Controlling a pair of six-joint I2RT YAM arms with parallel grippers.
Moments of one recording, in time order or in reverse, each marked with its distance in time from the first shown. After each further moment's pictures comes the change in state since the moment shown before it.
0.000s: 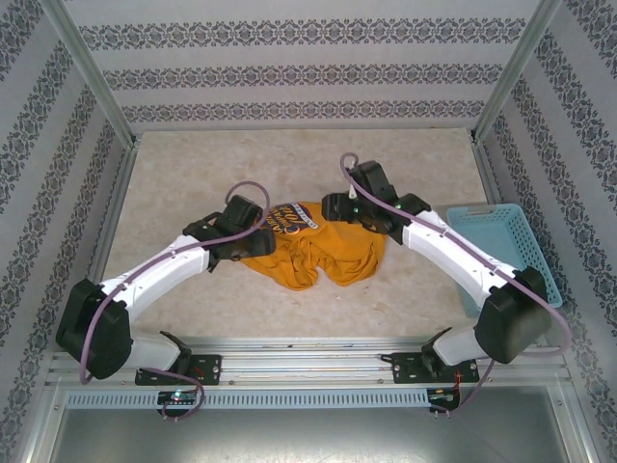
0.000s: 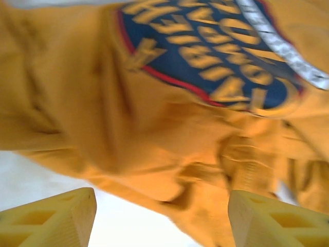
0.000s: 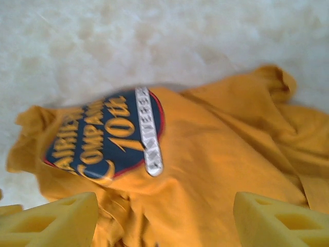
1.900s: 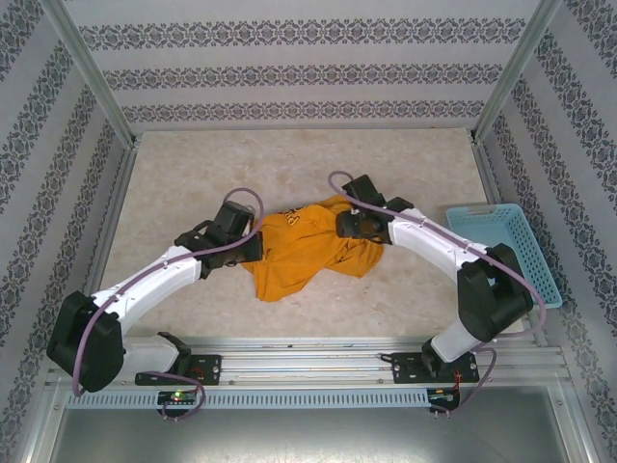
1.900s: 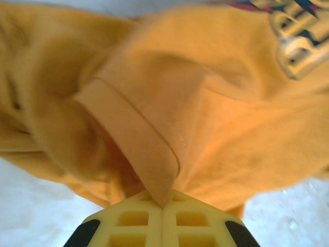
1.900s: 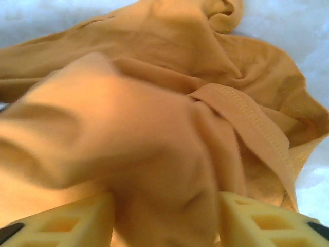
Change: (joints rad) left arm 0.035 -0.082 -0.107 0.086 0.103 0.062; right arm 0.002 0.127 -0.028 -0.061 0.147 -0.092
